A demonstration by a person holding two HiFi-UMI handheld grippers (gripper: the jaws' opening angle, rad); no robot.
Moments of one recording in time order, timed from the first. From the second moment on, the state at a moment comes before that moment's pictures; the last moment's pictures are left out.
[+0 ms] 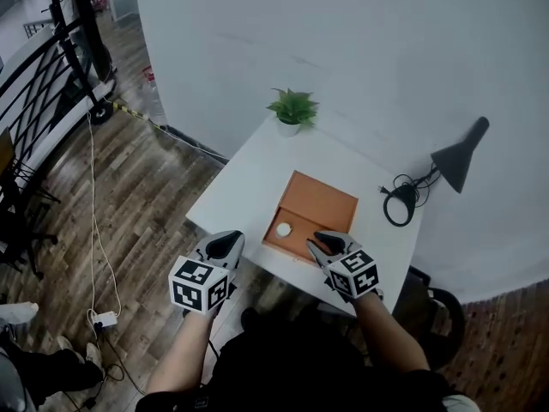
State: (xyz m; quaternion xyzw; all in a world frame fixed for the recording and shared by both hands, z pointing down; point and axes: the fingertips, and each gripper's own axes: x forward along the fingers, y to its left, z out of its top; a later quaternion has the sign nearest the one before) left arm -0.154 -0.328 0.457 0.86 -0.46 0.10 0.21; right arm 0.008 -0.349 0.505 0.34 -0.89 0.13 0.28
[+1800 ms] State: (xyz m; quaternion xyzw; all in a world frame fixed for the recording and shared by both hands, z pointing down) left arm -0.053 -0.361 0.361 0.83 -0.54 0.07 0.09; right arm 0.170 -0.356 0.322 0.37 -0.93 0.02 0.00
